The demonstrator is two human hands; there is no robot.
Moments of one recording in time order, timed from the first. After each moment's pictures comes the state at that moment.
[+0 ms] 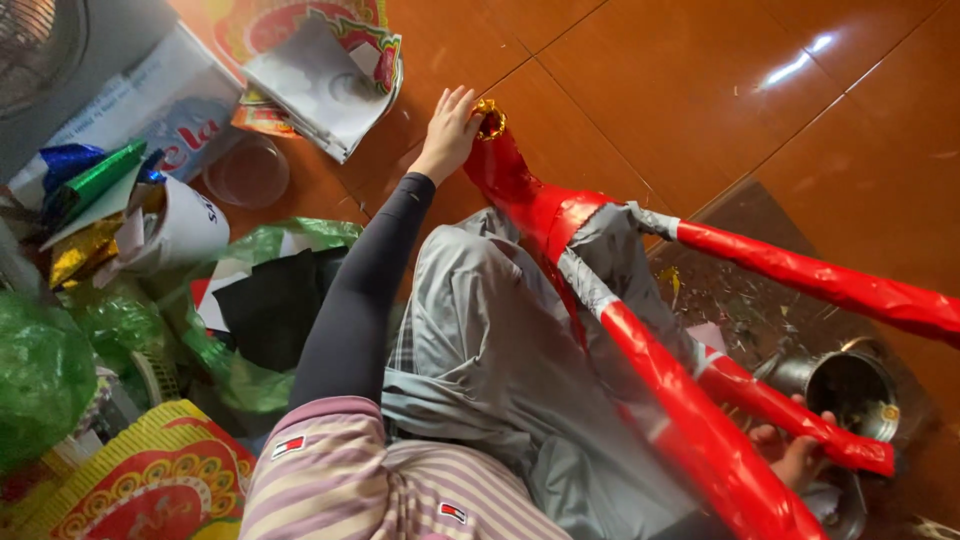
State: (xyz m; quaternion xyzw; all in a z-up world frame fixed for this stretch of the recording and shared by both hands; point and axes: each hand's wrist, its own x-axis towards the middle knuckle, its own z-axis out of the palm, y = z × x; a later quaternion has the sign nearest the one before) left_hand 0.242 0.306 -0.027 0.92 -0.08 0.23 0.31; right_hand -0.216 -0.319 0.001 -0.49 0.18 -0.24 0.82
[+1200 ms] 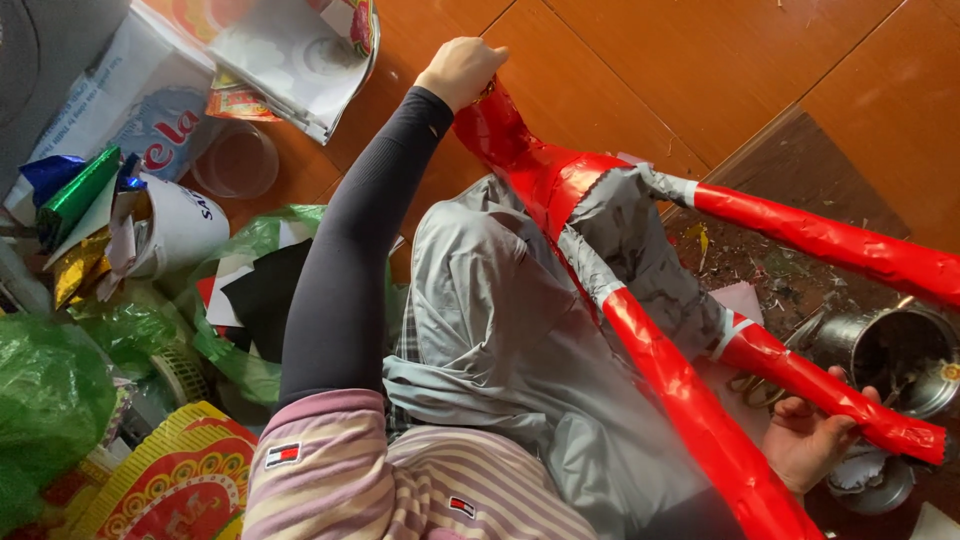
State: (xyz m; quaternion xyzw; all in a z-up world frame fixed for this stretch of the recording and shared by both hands) left_hand 0.302 0.276 0.012 0.96 -0.28 0.01 -0.04; right_hand -0.200 -0.289 0.005 -0.47 0.16 -0.23 0.84
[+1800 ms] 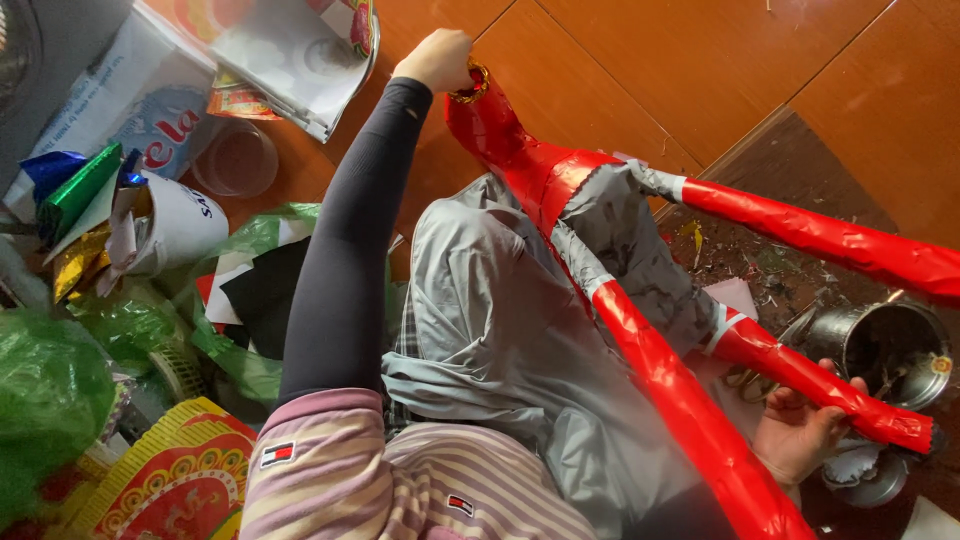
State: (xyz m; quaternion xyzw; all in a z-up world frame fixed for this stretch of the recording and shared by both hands) left_hand 0.318 0.307 0.012 0.97 -0.22 -0.07 0.07; right_hand -0.198 -0.282 0.007 -0.47 0.15 -0.24 0.84
